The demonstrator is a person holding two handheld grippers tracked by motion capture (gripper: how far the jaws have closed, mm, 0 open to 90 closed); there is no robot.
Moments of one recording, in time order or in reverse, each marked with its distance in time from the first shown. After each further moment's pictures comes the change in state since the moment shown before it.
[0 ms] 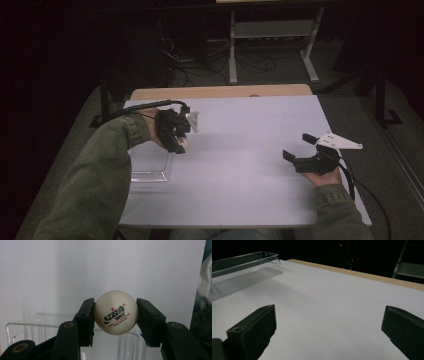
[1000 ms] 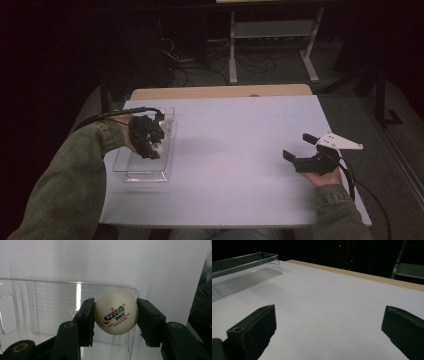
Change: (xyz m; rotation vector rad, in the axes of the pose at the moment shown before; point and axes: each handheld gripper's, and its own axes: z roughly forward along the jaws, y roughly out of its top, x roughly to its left) left arm -0.009 -0.060 0.002 0.085 -0.013 -0.041; right arm 0.001 0.001 -0.001 -0.004 -0.007 0.002
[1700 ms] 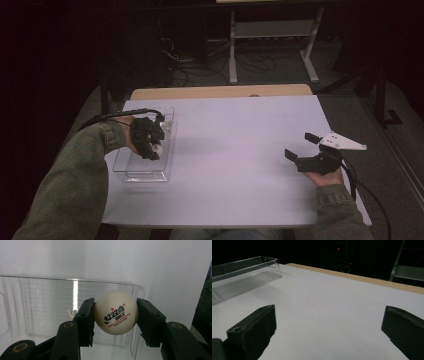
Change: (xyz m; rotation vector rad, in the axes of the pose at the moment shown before) left arm 0.007 -0.002 0.018 0.005 -0.030 -0.004; right arm -0.002 0.001 -0.004 -0.022 -0.003 0.004
